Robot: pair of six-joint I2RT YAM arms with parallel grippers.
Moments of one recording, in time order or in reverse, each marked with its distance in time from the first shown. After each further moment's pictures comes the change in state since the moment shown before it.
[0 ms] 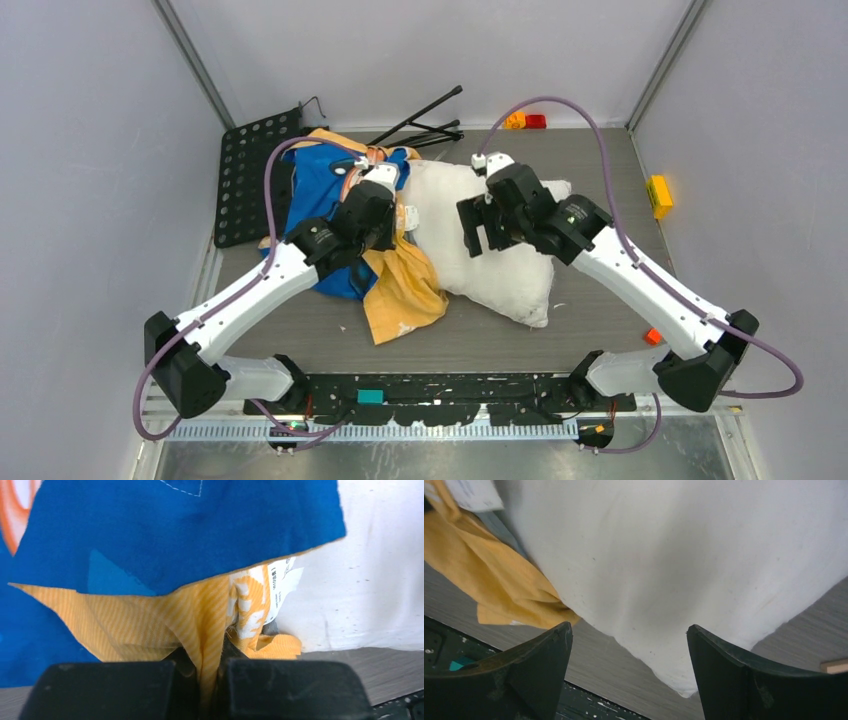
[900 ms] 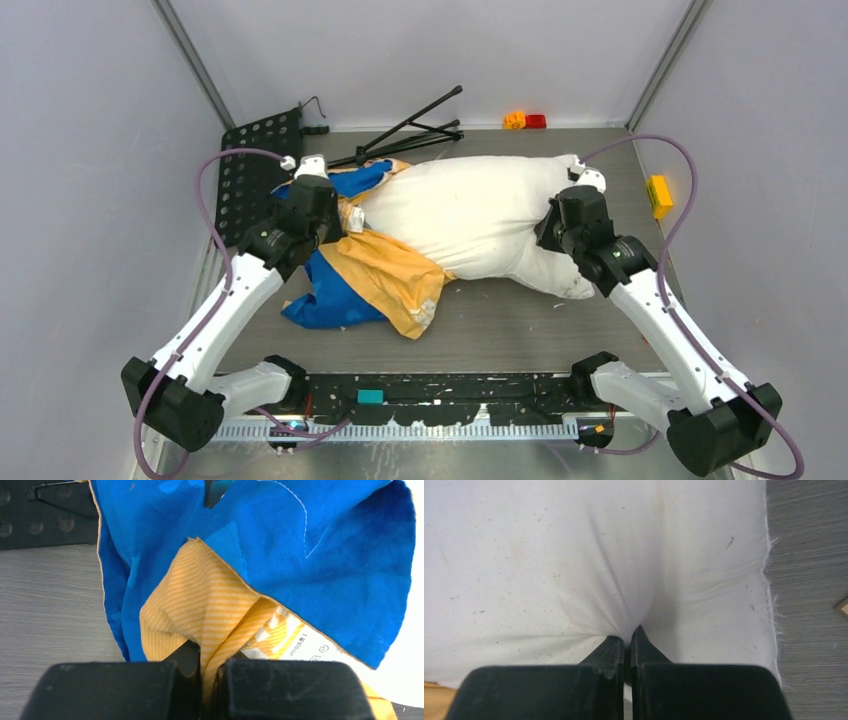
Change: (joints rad) left arm 0.302 -0.158 -0.079 -0.075 -0.033 -0.074; right arm -0.368 -0.304 -0.493 0.314 0.079 0.233
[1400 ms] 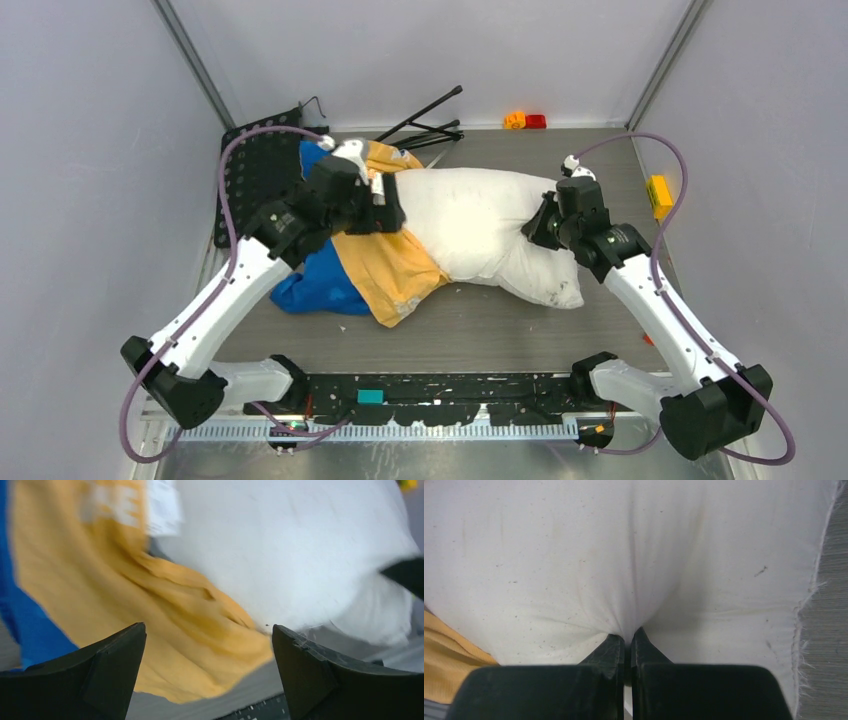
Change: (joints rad) left arm -0.092 0.117 0.274 -0.103 0.198 -0.025; right arm -0.027 0.051 0.032 -0.018 -0.193 0.071
